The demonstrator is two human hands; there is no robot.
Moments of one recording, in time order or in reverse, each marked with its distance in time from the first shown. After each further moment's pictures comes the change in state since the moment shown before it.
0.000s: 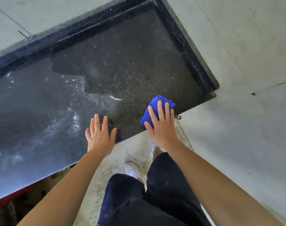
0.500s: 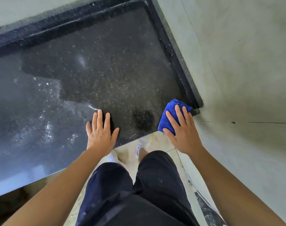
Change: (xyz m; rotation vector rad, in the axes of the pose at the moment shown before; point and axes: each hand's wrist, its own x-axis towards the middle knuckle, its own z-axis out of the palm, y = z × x) left_hand 0.047 0.083 0.011 0.072 0.021 0.132; right_hand 0.010 0.158 -0.051 -0.126 -0.032 -0.121
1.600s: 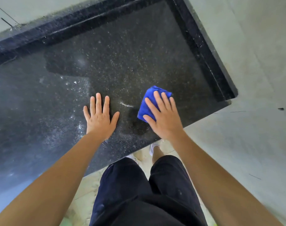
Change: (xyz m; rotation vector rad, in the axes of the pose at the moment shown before) left_hand 0.055 -0.130 -0.020 -0.026 0.042 0.030; right_hand 0.090 -0.183 0.015 -0.004 0.034 0.038
